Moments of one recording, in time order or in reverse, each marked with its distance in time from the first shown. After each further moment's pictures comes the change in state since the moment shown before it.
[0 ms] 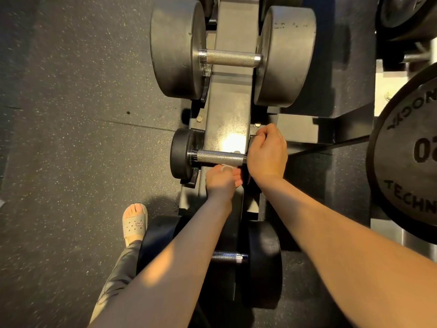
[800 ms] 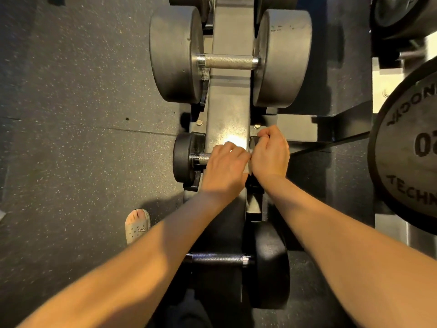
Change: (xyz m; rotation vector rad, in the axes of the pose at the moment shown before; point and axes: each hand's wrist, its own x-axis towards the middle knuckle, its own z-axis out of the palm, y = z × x) left_hand -0.002 0.038 -0.024 1.337 -0.146 1.265; right_hand 0.001 0.003 0.004 0.036 0.029 0.074
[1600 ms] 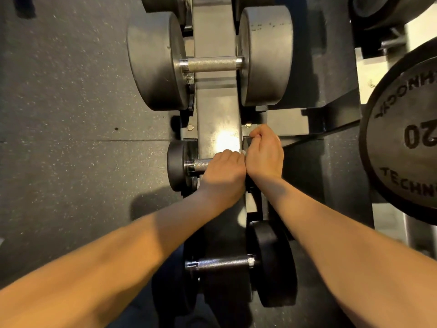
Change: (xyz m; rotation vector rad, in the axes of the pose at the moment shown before) left_hand 0.006 -0.002 0.000 0.099 -0.176 0.159; right_hand -0.002 -0.007 -0.003 -0.054 -0.006 0.015
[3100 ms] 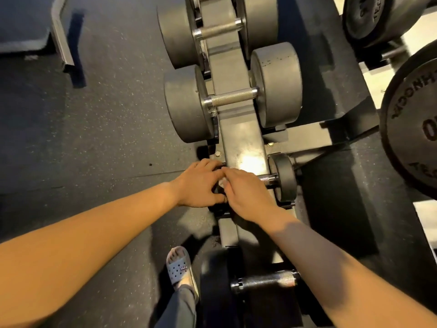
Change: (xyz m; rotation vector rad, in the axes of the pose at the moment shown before) left_hand -0.025 -0.118 -0.093 0.139 -0.466 0.092; right_hand -0.061 -0.044 0.039 -0.164 -0.400 -0.549
